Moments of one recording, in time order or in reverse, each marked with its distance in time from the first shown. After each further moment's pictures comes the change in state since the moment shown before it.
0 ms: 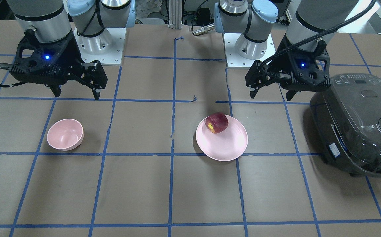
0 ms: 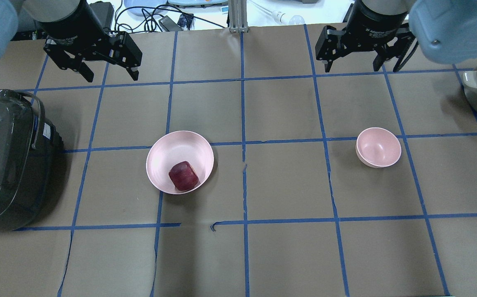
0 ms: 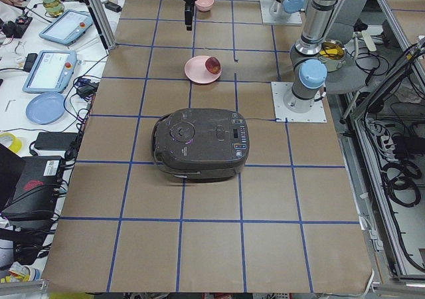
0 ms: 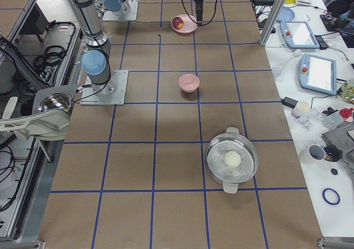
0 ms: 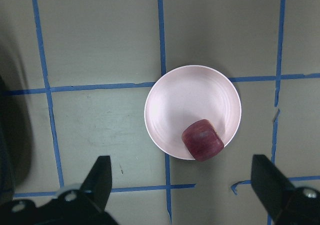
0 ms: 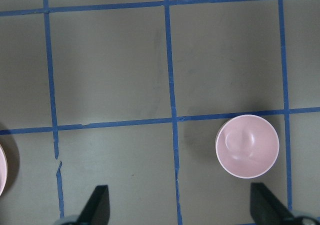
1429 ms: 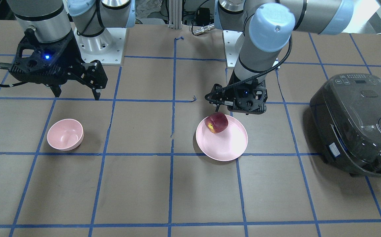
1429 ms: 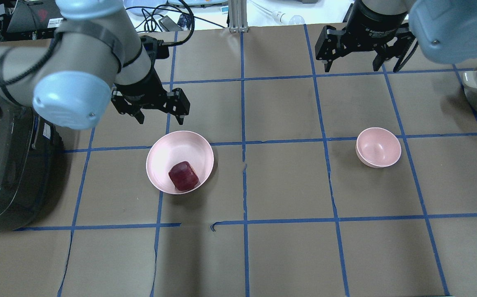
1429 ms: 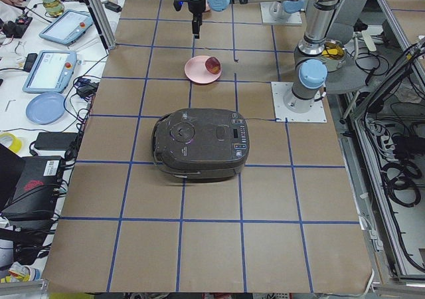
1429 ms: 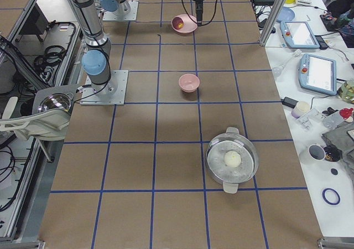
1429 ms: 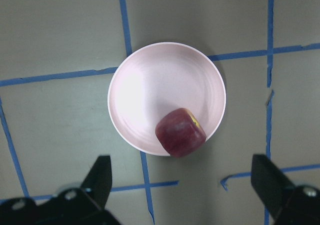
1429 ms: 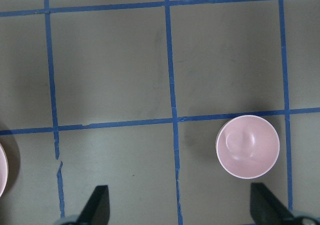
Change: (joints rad) left arm -0.131 -0.035 -0.336 0.336 0.004 -0.118; right arm 0.000 0.000 0.000 -0.002 0.002 0.000
